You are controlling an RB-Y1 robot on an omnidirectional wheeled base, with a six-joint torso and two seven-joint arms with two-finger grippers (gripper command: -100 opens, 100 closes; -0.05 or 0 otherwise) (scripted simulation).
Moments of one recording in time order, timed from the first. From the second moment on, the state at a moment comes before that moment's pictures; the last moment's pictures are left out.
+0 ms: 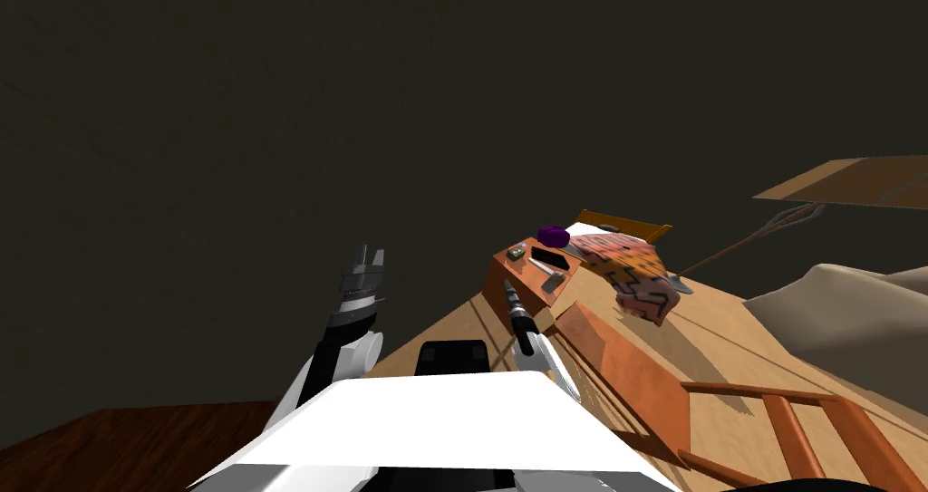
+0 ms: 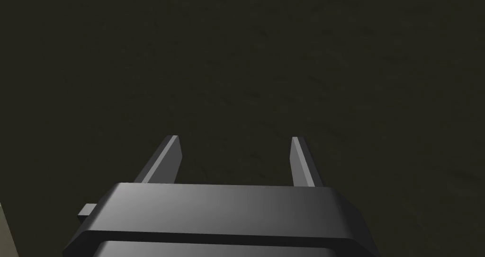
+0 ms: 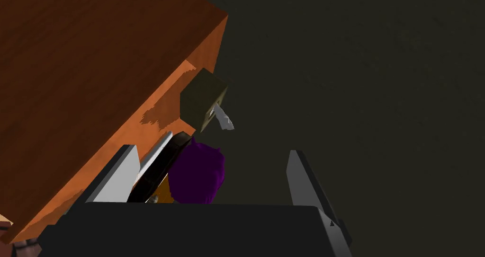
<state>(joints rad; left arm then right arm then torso) 0.53 -0.02 0.00 -2.22 -0.02 -0.51 0.07 0.45 -0.13 0.06 -1.82 0.70 0.19 -0.36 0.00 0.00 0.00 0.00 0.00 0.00</state>
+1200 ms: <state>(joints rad) 0.53 -0.02 0.00 -2.22 -0.02 -0.51 0.07 0.44 -0.15 0.00 -1.55 1.00 0.49 -0.48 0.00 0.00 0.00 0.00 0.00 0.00</state>
